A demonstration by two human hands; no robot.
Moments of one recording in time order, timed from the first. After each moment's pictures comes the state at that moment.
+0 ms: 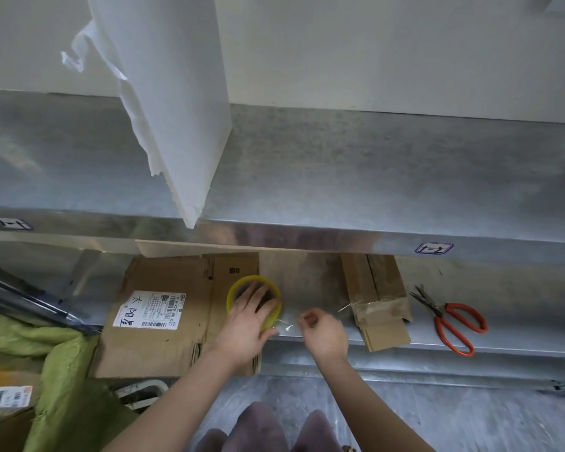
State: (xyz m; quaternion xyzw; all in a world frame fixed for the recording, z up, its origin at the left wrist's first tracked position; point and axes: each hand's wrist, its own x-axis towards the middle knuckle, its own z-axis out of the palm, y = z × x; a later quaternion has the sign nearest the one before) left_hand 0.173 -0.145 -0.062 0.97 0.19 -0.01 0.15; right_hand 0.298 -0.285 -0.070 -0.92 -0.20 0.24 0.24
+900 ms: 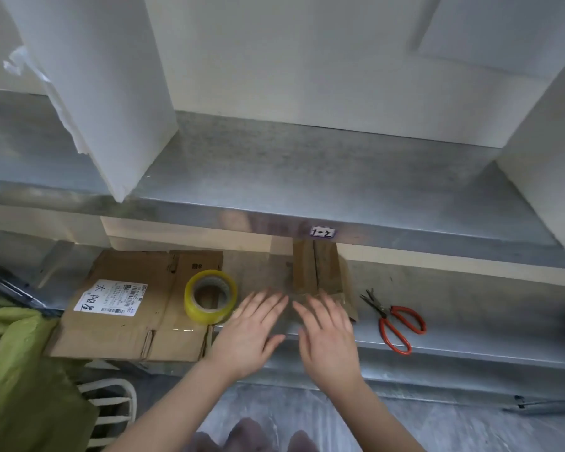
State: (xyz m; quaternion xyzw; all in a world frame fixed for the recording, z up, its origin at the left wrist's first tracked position) left_hand 0.209 -0.261 0.004 0.99 0.12 0.07 0.09; right_hand 0.330 -0.410 0.008 -0.83 -0.52 -0.12 0.18
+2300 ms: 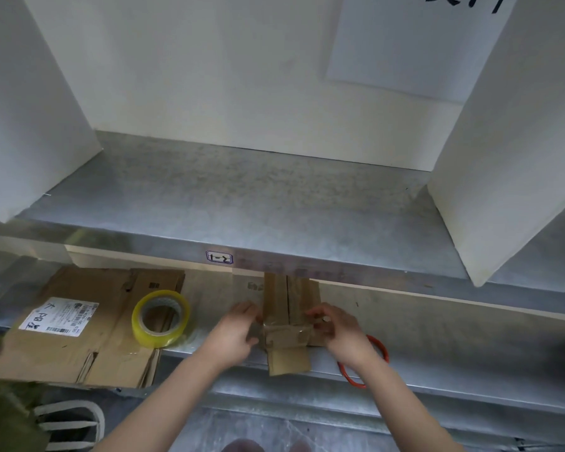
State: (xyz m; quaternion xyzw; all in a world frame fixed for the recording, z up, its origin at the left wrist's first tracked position) left_hand 0.313 -0.281 -0.002 0.94 0.24 0.03 0.24; right_hand 0.502 -0.449 -0.003 -0.81 -0.44 0.26 0.31
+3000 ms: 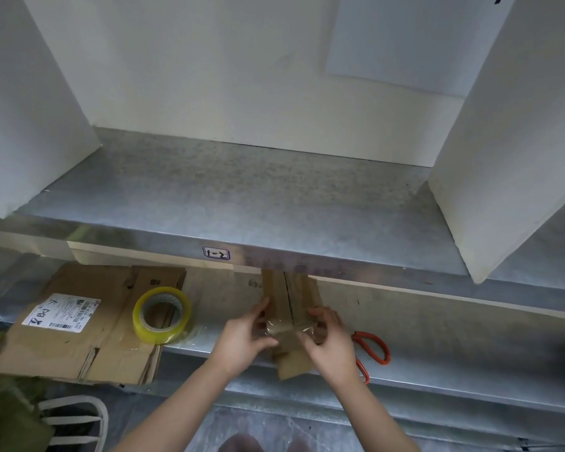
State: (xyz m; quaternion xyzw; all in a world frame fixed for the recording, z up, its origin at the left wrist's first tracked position) left_hand 0.315 -0.304 -0.017 0.81 0.32 0.09 0.48; right_hand 0.457 -0.450 -0.016 -0.82 -0.37 0.12 0.43
